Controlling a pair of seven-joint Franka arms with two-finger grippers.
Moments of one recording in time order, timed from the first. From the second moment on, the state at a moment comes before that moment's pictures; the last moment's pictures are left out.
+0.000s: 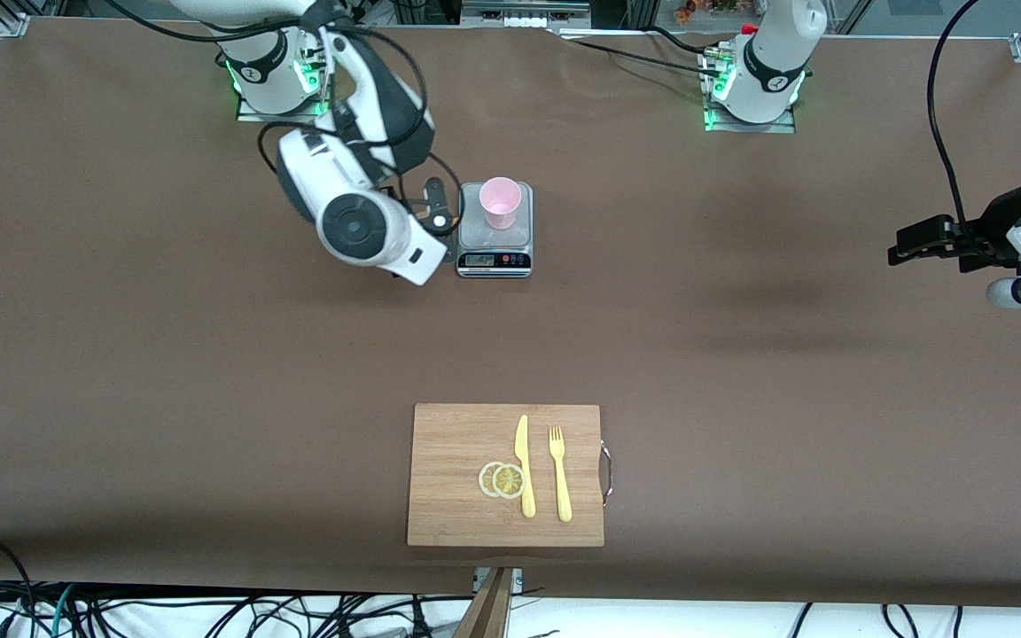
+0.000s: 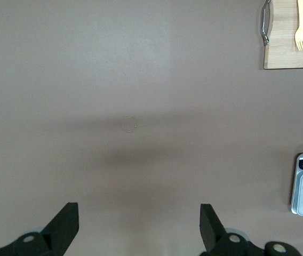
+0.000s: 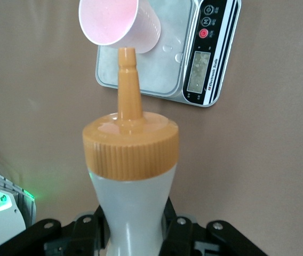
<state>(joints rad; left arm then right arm) -0.09 0.20 0.13 -1.41 -0.12 1.47 0.07 0.55 0.45 0.08 -1.62 0.09 1.67 -1.16</state>
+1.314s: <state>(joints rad) -0.09 0.20 0.13 -1.41 -0.12 1.47 0.07 0.80 0.50 0.11 -1.62 -0.21 1.54 -0.80</state>
